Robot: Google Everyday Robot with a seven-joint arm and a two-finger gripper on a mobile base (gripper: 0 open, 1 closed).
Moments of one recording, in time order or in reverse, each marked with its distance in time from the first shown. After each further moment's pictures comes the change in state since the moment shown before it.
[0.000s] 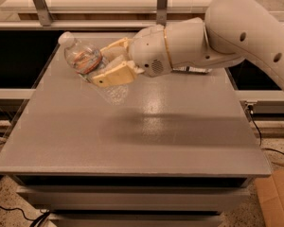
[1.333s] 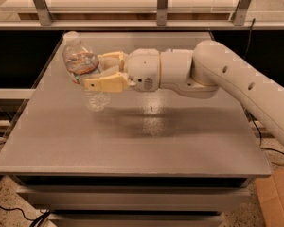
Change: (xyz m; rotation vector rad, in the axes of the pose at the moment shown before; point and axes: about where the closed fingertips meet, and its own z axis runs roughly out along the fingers) arm 0.007 -0.005 0.024 -0.021 -0.337 0.093
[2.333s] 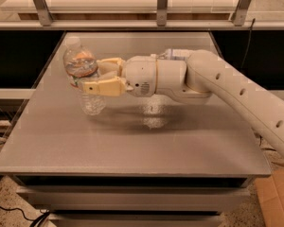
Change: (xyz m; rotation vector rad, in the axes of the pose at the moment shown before) arm 0.015 -0.002 0.008 -0.016 -0.054 0.060
